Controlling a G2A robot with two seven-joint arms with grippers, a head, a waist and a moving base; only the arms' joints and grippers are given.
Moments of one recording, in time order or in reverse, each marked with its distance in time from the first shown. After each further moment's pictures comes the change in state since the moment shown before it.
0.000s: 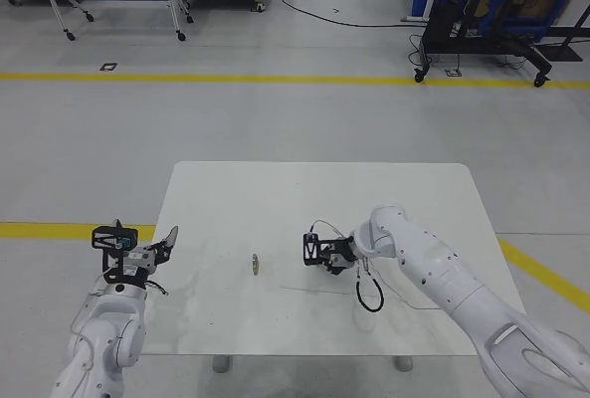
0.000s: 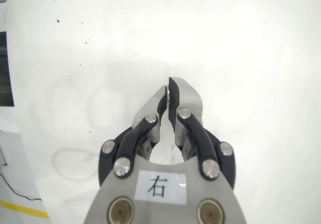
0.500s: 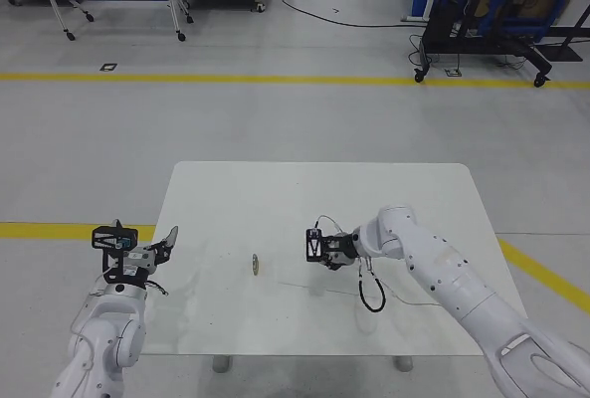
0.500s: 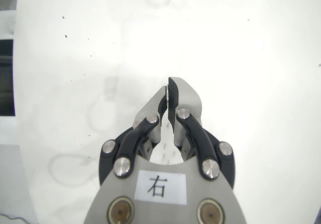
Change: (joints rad) left arm 0.000 0.000 0.000 0.000 0.000 0.000 0.000; right arm -0.087 0.061 0.107 -0.151 -0.124 -0.004 -0.215
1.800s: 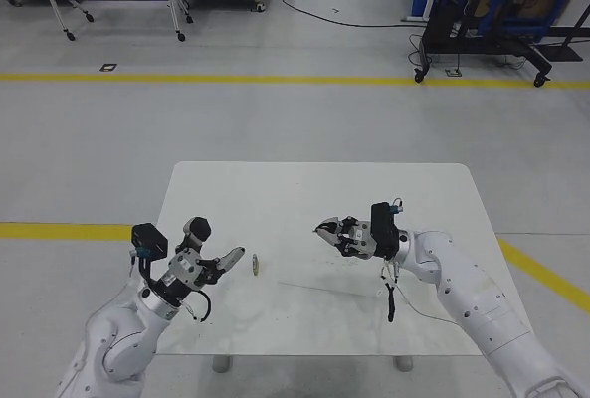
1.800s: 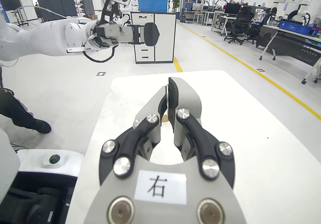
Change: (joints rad) left arm 0.001 0.001 0.070 -0.112 -0.500 -0.626 -0.048; right arm -0.227 0.081 0.221 -0.092 0.097 -0.016 -0.787
